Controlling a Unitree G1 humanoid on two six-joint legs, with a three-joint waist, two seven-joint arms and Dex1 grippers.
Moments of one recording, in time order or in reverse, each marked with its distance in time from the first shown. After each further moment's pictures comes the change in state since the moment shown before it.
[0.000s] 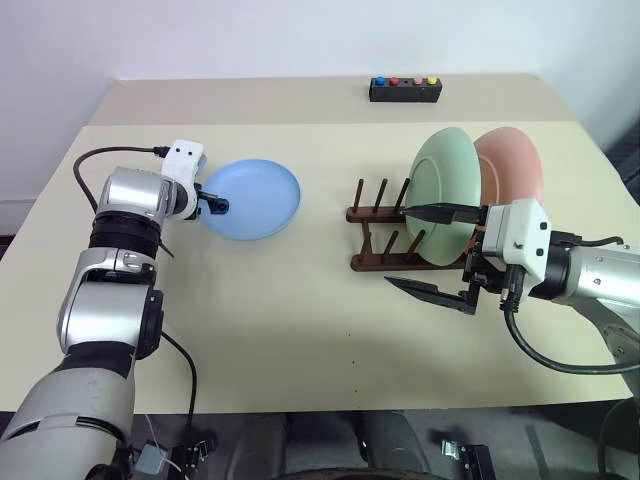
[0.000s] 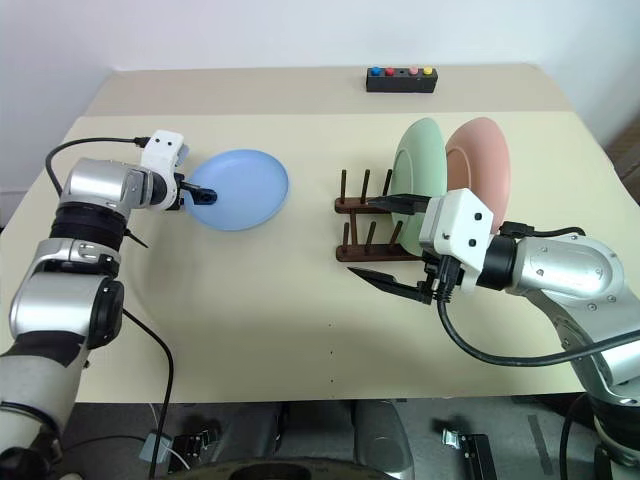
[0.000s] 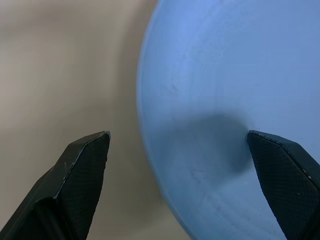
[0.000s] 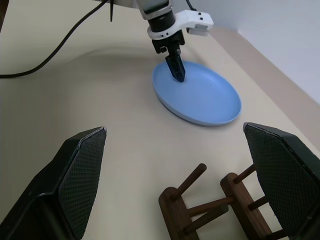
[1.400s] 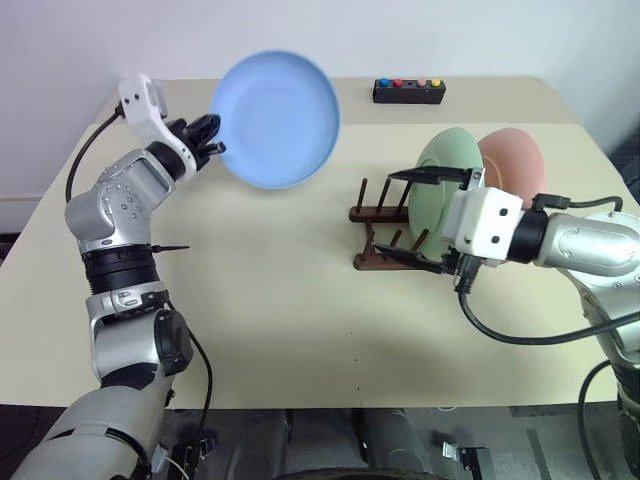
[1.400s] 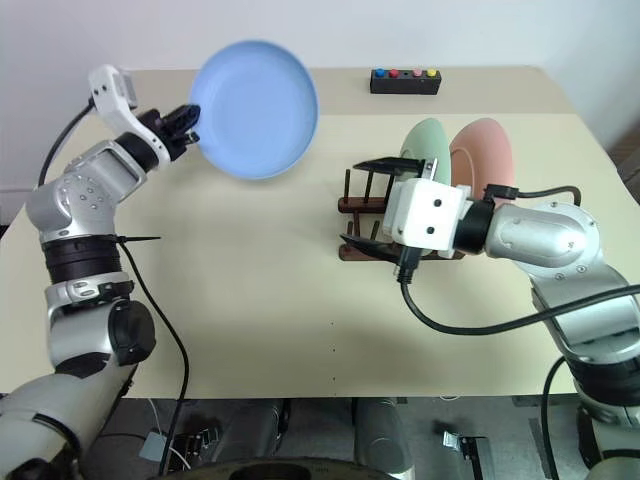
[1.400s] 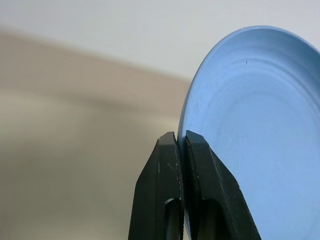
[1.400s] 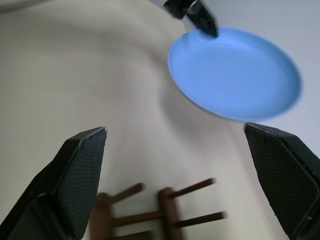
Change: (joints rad) left arm 0.187 -0.215 0.438 -0.650 -0.459 -0.157 0.163; right arm -0.286 0.019 0.235 0.112 -0.429 -0.213 -0.037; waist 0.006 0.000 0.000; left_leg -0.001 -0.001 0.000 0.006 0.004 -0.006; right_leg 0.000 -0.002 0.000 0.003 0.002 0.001
